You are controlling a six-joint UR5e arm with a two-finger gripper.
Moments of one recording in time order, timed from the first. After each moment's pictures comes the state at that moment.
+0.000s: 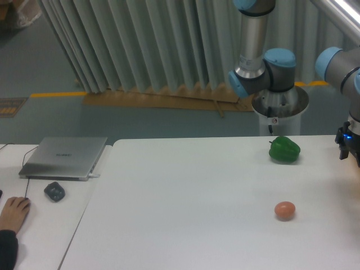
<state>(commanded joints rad) 2.70 -1.82 -1.55 -1.34 1.58 1.76</state>
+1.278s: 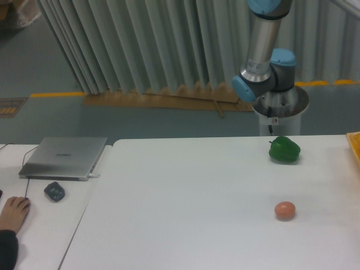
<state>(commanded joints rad) 2.87 -1.89 -1.53 -1.22 1.62 2.04</state>
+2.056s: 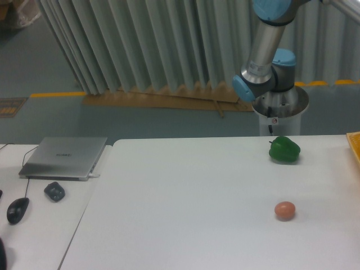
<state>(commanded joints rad) 2.87 -1.95 -1.50 -1.17 1.66 2.07</state>
